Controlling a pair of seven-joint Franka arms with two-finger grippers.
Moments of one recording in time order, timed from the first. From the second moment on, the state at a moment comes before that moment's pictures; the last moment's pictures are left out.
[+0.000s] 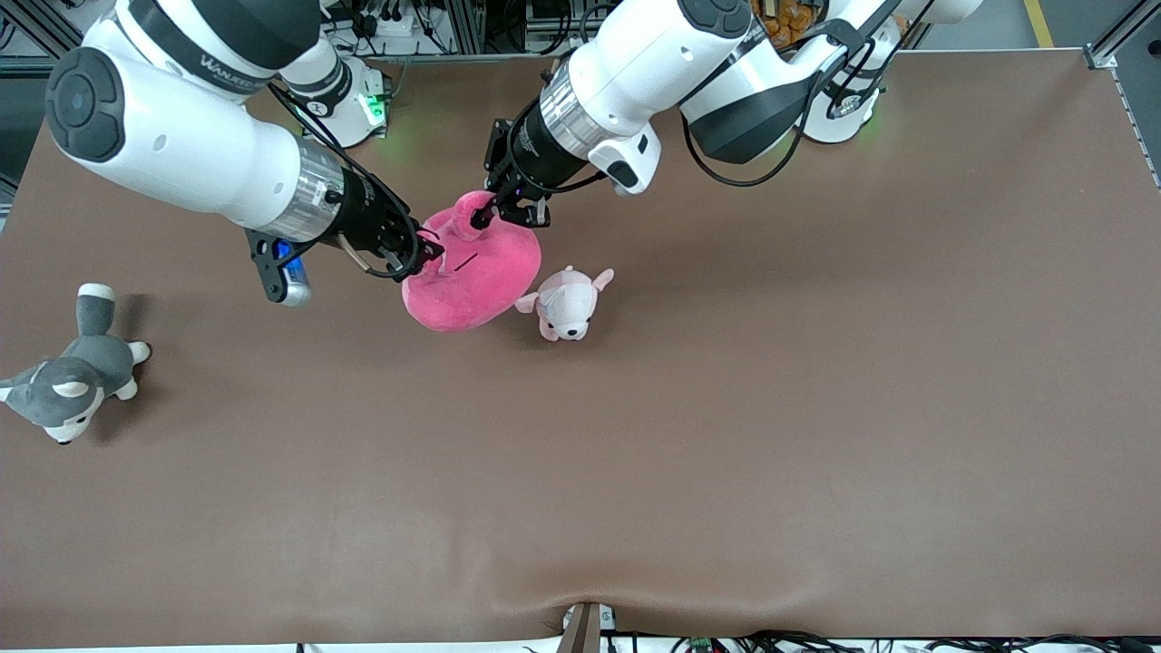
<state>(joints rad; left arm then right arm) -0.36 0.43 -0.59 -1.32 -0.24 2.19 -2.71 0.30 0.28 0.12 -1.32 0.39 1.57 1.52</state>
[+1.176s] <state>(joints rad) 0.00 0.35 -0.58 -1.30 0.03 1.81 -1.80 -0.01 0.47 0.10 -1.40 0.37 1.61 1.41</state>
